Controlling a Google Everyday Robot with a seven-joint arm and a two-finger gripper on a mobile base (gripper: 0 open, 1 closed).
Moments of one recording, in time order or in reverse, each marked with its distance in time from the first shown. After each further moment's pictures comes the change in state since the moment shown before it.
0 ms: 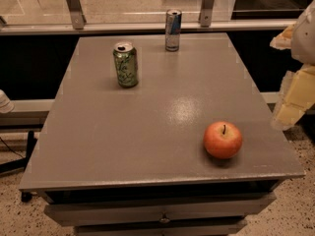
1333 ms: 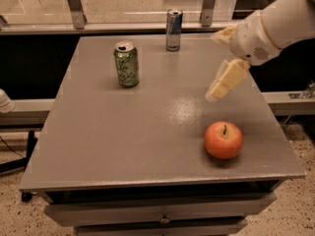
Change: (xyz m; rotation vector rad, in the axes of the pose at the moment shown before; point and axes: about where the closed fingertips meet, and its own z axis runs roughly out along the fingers) arm -0.096 -0.077 0.090 -0.012 -0.467 -0.074
